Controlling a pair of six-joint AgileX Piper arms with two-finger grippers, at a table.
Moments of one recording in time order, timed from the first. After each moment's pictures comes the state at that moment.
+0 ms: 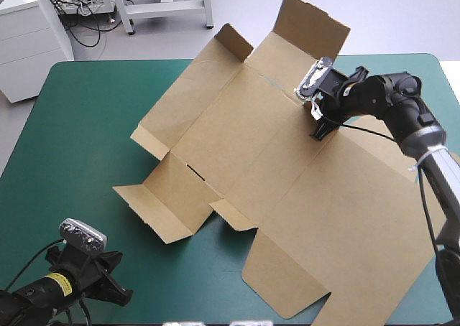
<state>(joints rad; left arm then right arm) -0.43 0.46 -0.47 -0.06 0.92 0.07 0.25 1.60 -1.57 0.13 0.87 -0.88</state>
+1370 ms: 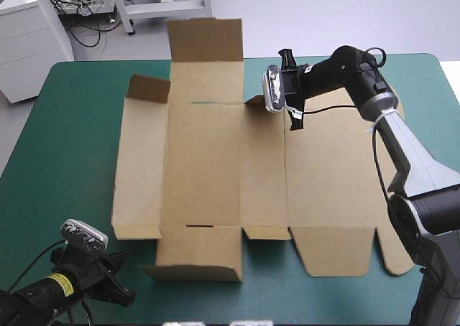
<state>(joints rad) -0.43 0.45 -0.47 -0.12 0.91 0.07 0.29 1.93 -1.92 0.56 1.02 -1.78</state>
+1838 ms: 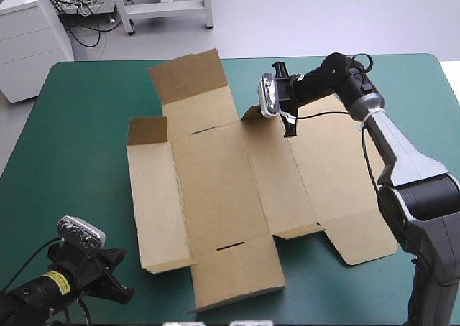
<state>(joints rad) -0.43 0.45 -0.50 -0.11 0.91 0.08 0.29 2.01 -1.92 0.62 1.02 -1.76</state>
